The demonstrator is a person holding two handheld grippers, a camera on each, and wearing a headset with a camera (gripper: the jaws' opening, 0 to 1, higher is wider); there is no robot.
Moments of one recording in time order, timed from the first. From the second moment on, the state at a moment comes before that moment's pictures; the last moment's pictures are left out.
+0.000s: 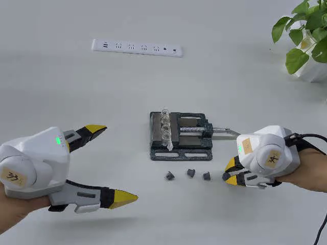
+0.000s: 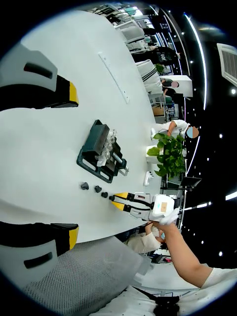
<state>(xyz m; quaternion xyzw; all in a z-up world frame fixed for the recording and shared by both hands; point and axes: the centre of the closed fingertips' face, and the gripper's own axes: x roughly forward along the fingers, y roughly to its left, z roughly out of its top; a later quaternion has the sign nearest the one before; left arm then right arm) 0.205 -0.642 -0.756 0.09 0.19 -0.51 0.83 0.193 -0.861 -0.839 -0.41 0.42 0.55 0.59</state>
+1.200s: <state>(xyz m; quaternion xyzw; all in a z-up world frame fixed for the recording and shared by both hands) 0.205 -0.645 -0.757 0.10 0.19 -0.51 0.83 0.201 -0.846 -0.809 -0.39 0.42 0.55 0.61</state>
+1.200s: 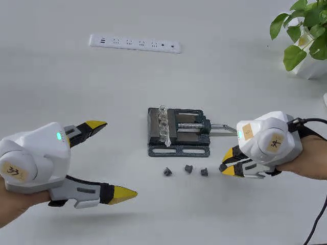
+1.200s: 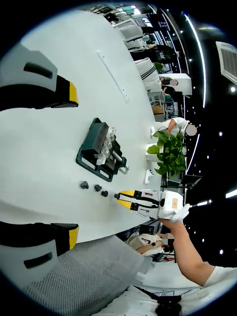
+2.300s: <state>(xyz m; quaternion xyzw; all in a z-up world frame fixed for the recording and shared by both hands) 0.210 -0.647 -0.756 0.09 0.18 -0.51 0.84 0.307 -0.743 -0.752 -0.41 0.35 0.58 0.61</state>
